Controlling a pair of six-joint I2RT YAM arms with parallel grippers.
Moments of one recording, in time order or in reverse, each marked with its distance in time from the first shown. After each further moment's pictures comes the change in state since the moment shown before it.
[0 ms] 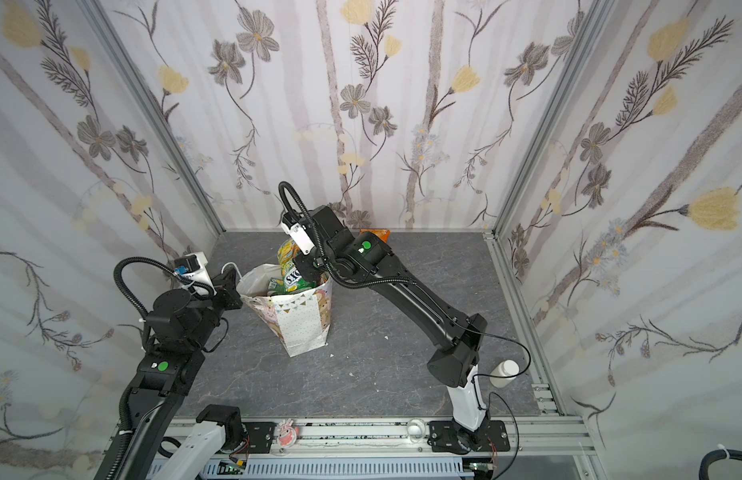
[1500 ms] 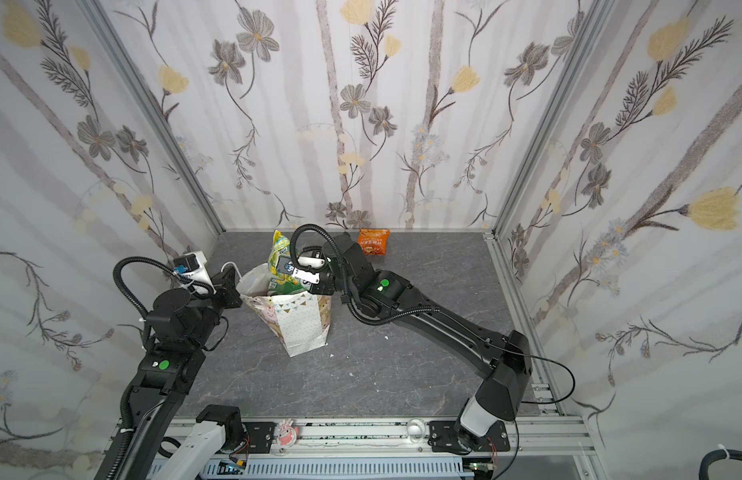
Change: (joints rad) left arm 0.008 -0.001 -0.019 0.023 -0.004 0.001; right arm 0.019 -0.323 -0.680 0.650 0.063 -0.748
